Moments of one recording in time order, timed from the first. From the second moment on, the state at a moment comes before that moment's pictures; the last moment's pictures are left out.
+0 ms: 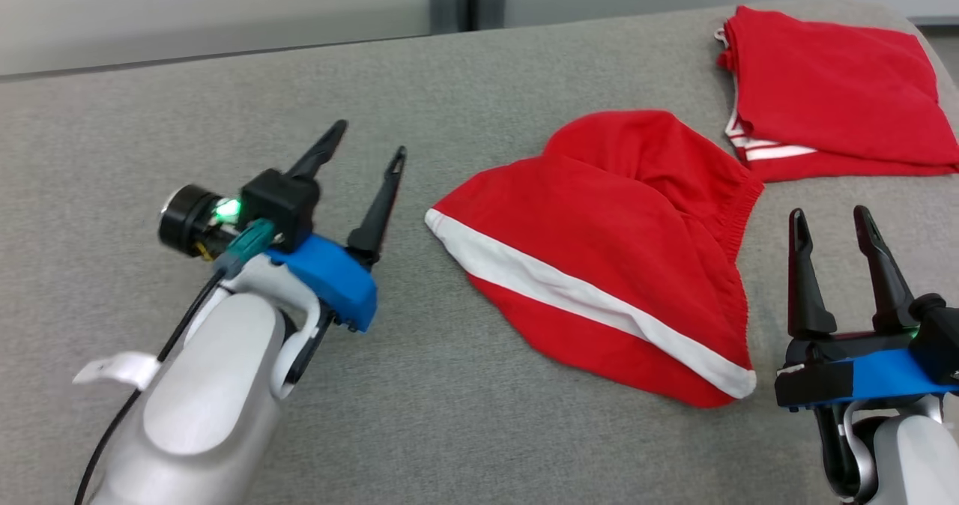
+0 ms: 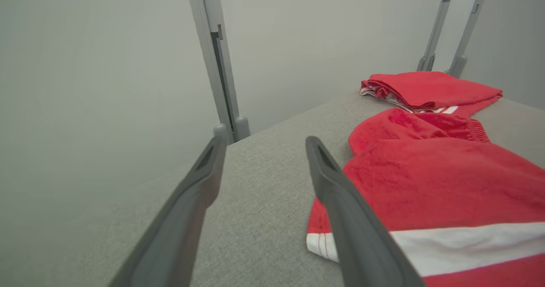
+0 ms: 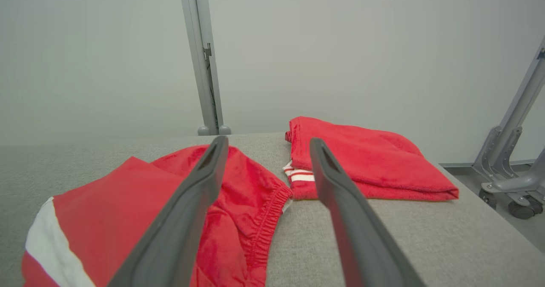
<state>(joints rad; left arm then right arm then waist) -0.57 0.25 -0.46 0.39 -0.29 -0.13 -0.10 -0.19 -0.06 -0.11 0.11 0.11 0.13 -0.23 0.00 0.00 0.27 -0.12</state>
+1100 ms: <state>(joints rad) -0.88 0.30 -1.14 0.79 -0.73 -0.13 0.08 -0.23 -0.05 -0.13 0.12 0.11 0.13 -0.25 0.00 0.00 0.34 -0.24</state>
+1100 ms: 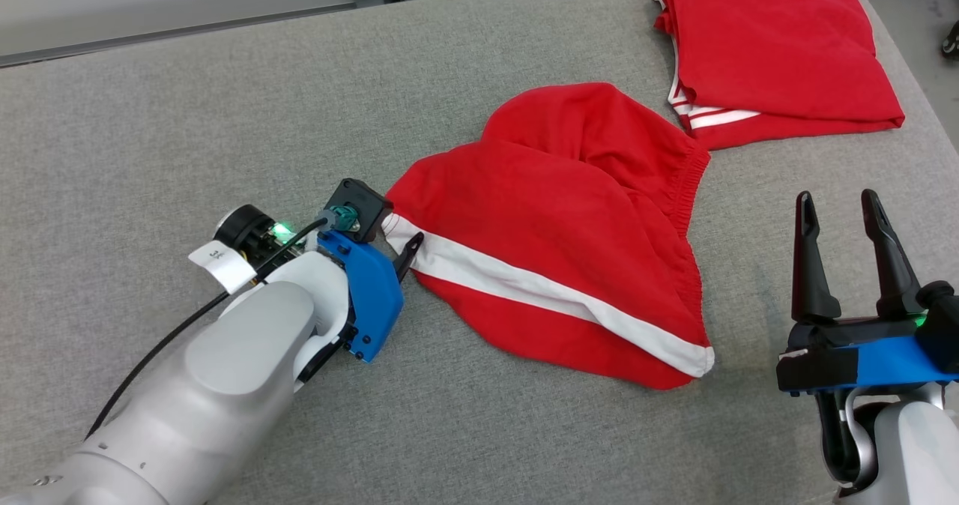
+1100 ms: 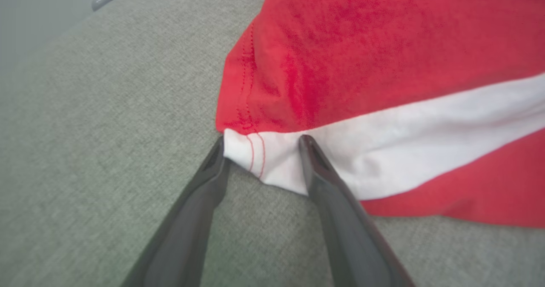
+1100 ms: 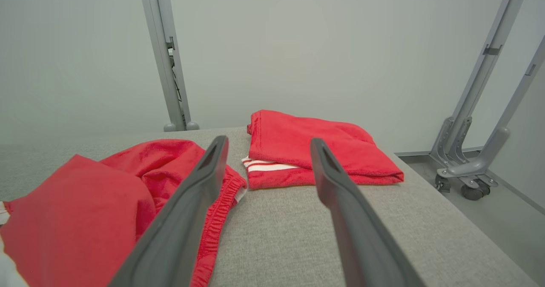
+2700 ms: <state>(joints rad) -0.33 0.49 -0.90 0.26 -0.78 0.23 -0.26 -0.11 -0.08 -0.14 0.15 0.12 0.13 -0.19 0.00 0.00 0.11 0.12</state>
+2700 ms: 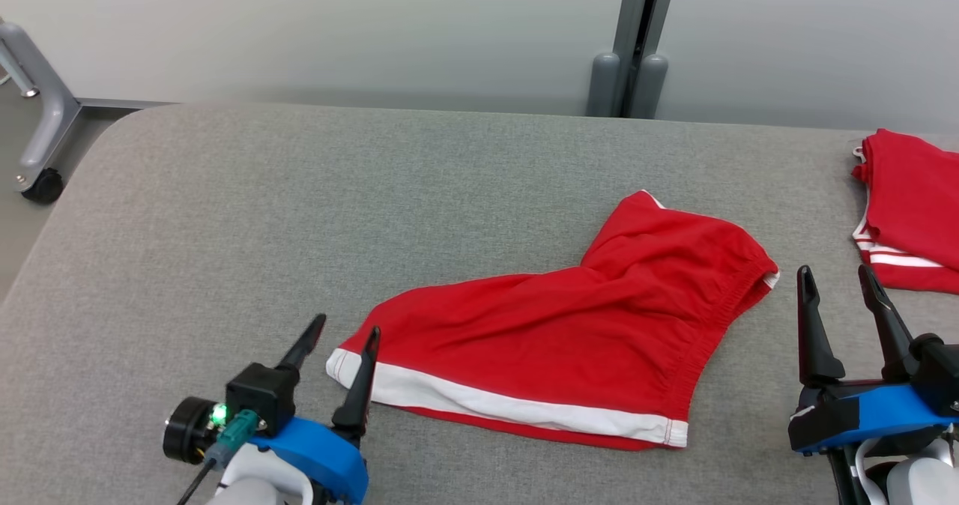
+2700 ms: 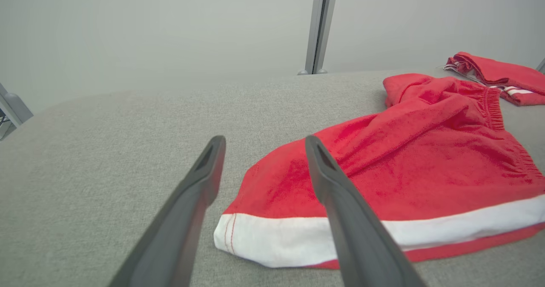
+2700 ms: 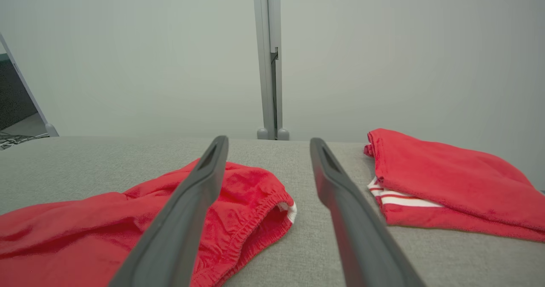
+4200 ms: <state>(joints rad) -0.01 0.24 -0.12 0.16 -0.25 0.01 -0.26 0.01 -0.06 -0.08 0.12 0.13 0.13 -0.17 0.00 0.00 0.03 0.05</state>
